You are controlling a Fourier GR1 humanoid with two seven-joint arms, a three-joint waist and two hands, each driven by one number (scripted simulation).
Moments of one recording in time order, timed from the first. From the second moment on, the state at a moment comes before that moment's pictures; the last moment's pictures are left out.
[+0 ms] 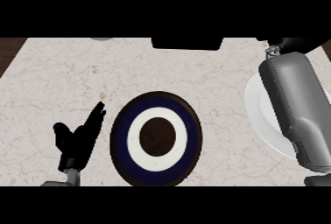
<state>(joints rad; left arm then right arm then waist) 0.00 0.16 -0.16 -1.51 0.15 0.11 0.21 -0.98 -0.25 -0.10 -0.88 1.60 -0.47 1.21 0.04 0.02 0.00</state>
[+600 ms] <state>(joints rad) 0.03 0.16 -0.14 -1.51 0.15 0.11 0.20 -0.79 -0.18 -0.40 -1.02 2.00 -0.60 1.23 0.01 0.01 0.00</state>
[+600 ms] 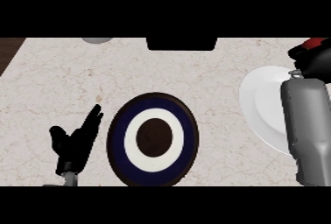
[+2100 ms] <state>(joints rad) 0.01 0.16 -0.12 -1.48 0.16 0.09 0.22 -0.54 -0.11 -0.78 -0.95 1.49 -1.14 0.90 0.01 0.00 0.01</state>
